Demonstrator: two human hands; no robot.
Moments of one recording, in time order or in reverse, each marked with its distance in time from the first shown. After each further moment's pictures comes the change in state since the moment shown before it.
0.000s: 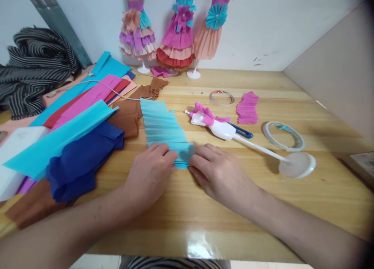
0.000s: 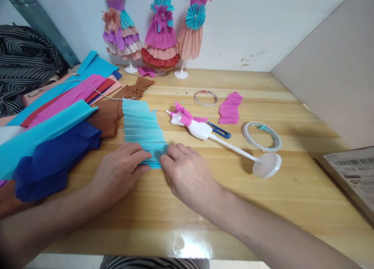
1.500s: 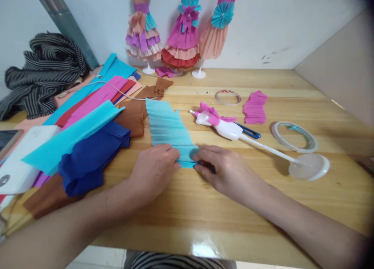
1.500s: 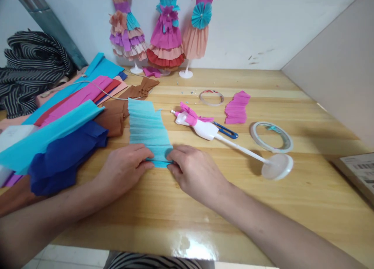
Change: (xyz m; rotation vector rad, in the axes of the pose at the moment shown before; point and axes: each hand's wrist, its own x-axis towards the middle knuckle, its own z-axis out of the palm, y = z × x) left_hand 0.006 0.000 -0.009 -0.024 -0.147 -0.093; right_hand 0.000 0.009 0.001 0.298 -0.159 0.216
